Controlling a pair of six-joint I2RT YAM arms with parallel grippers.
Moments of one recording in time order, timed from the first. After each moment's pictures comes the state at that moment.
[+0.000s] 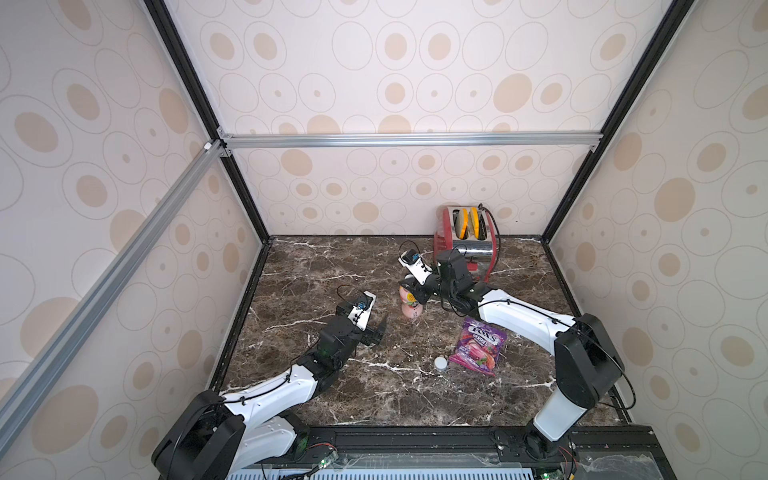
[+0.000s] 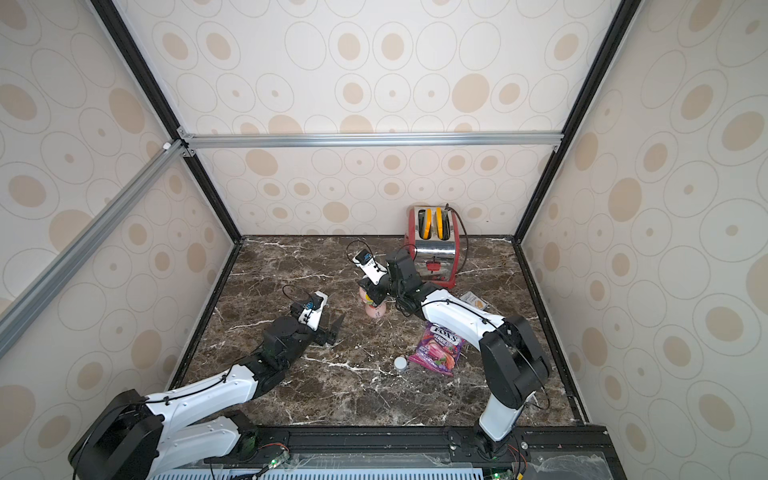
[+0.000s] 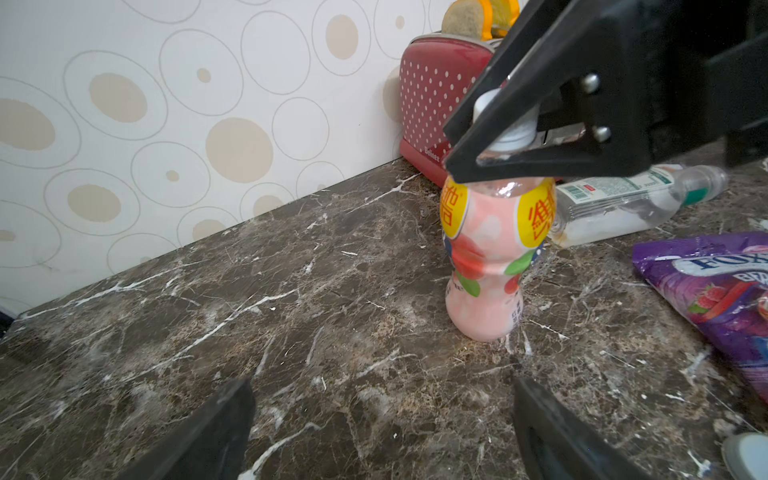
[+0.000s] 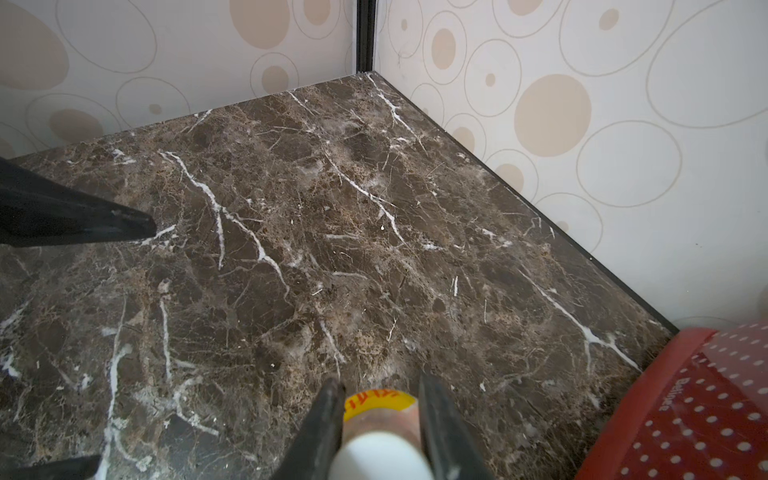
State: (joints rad) left arm -0.64 1.13 0.38 0.48 -0.22 0.09; right arm 0.70 1.69 1.21 0.01 -0.25 -0.26
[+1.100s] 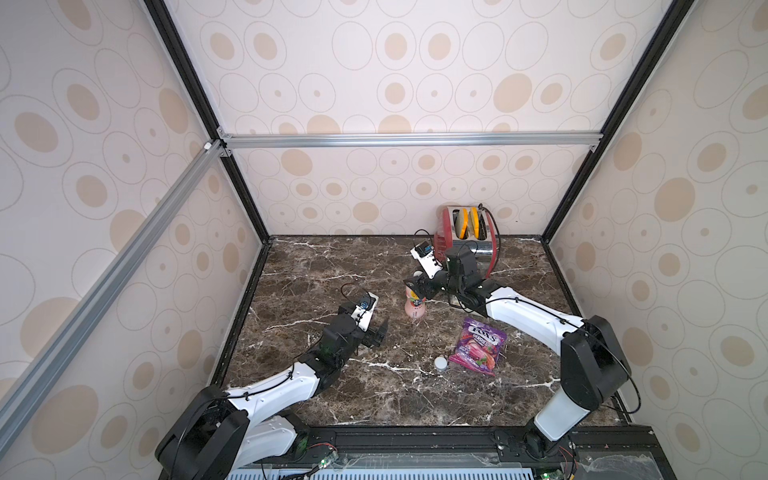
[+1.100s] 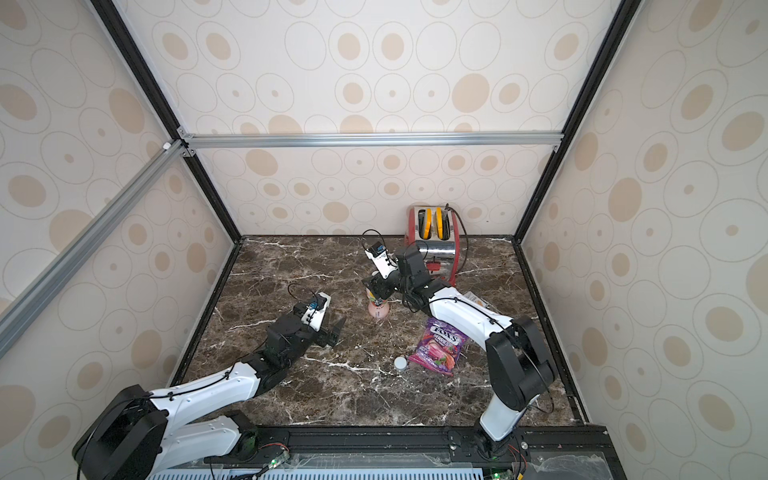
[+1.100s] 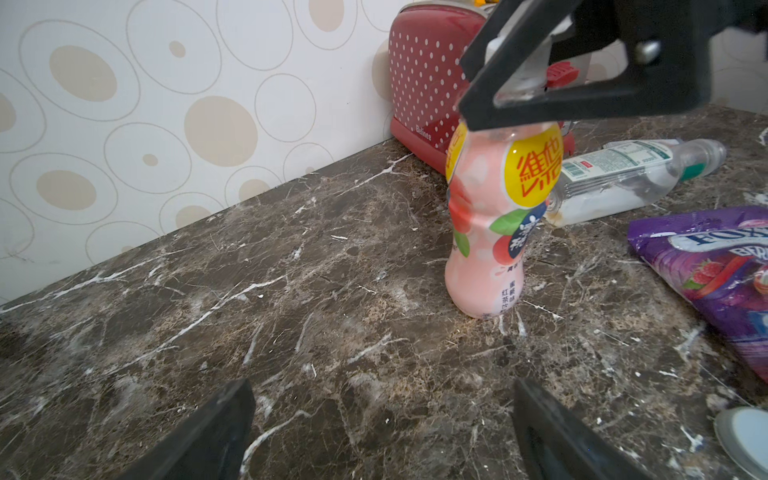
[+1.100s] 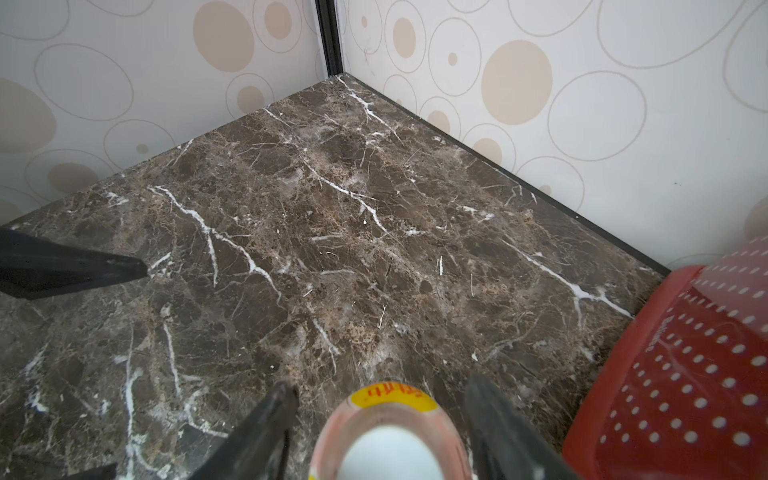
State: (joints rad) left arm -0.64 1.16 0.40 0.45 -0.18 0.09; right arm 0.65 1.63 1.20 -0.06 -0.27 -0.14
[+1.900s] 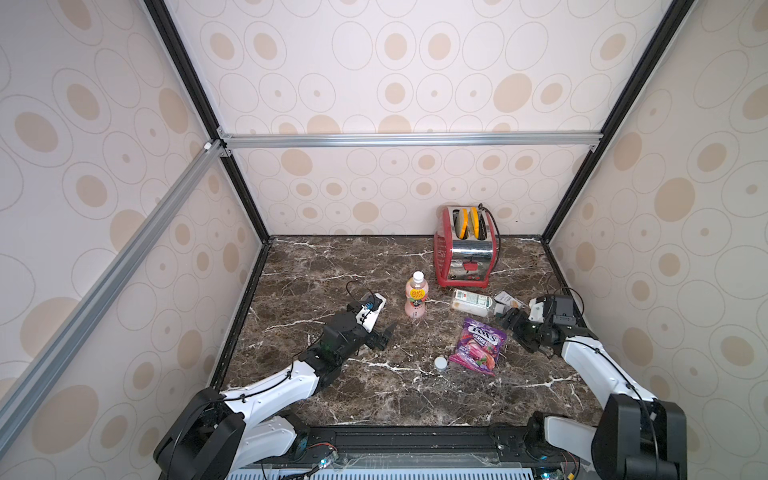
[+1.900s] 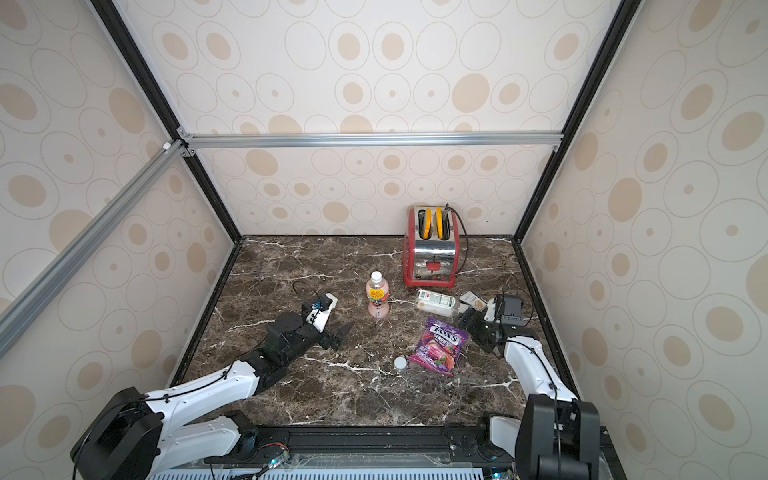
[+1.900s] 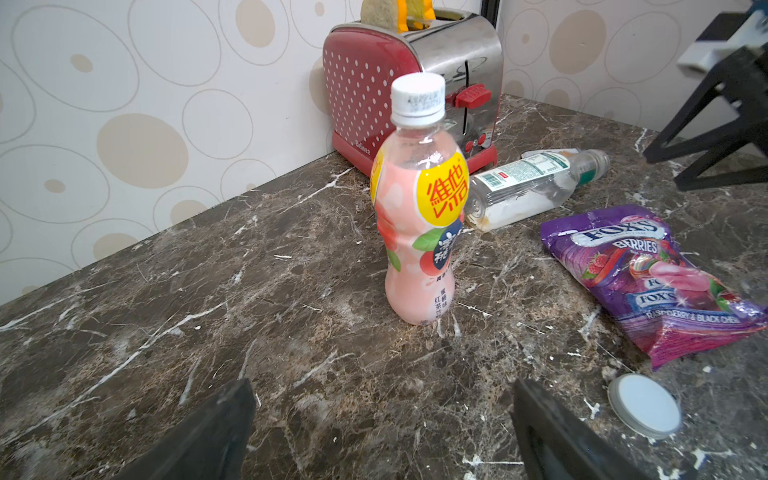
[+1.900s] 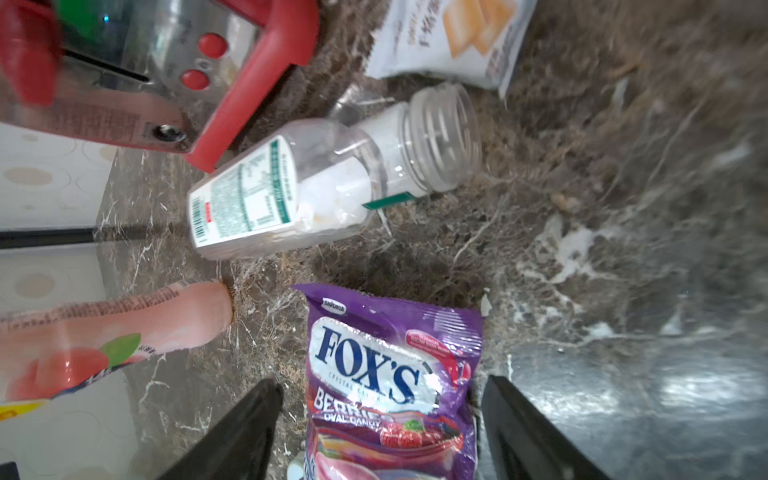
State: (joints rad) left arm -0.64 1.15 0.43 0.40 -0.01 0.09; right arm -0.05 1.24 0.61 -0.35 -0.41 0.65
